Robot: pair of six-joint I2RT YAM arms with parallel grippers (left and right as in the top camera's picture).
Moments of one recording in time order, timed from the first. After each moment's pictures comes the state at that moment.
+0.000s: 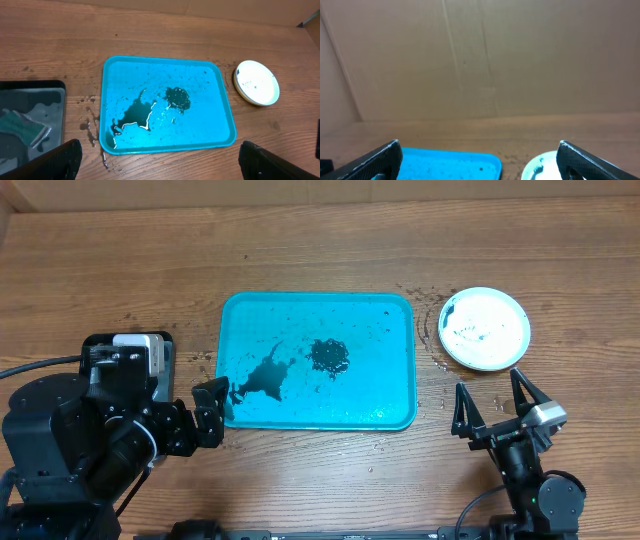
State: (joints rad) left arm 0.05 0.90 1.54 -1.34 0.29 -0.10; right arm 0.05 0.01 0.02 0.16 -0.22 0.23
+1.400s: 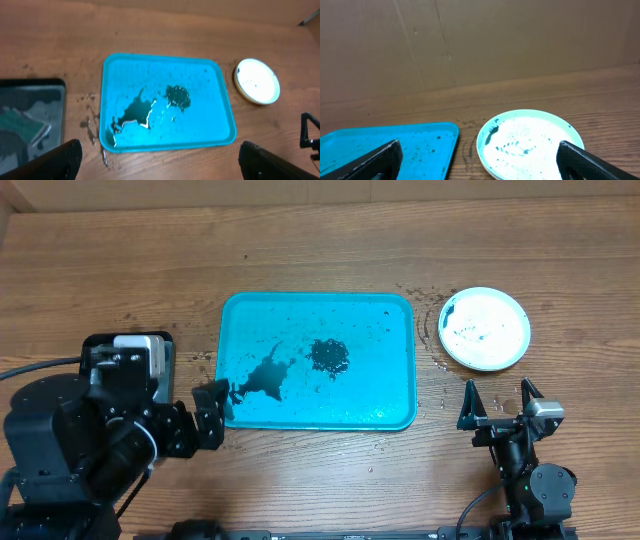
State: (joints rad) left arm 0.05 0.90 1.54 -1.36 0.28 -0.10; right arm 0.05 0.01 0.02 -0.04 -0.03 0.17
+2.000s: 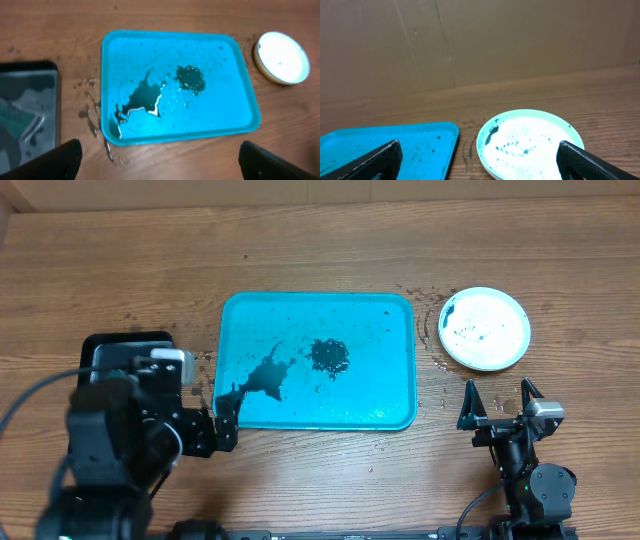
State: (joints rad) left arm 0.02 0.76 1.14 -1.12 0.26 -0.03; right arm 0.05 0.01 0.02 -0.04 -0.03 0.17
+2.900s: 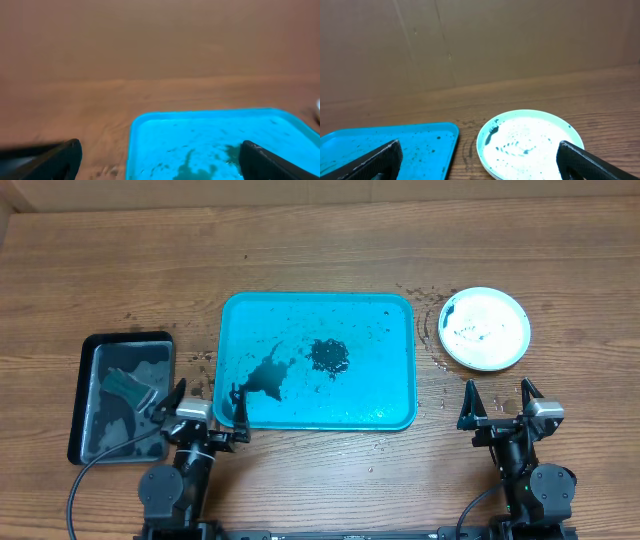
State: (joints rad) left arm 0.02 0.13 0.11 -0.05 0.11 -0.04; right arm 0.05 0.01 0.02 -0.04 -0.03 0.17
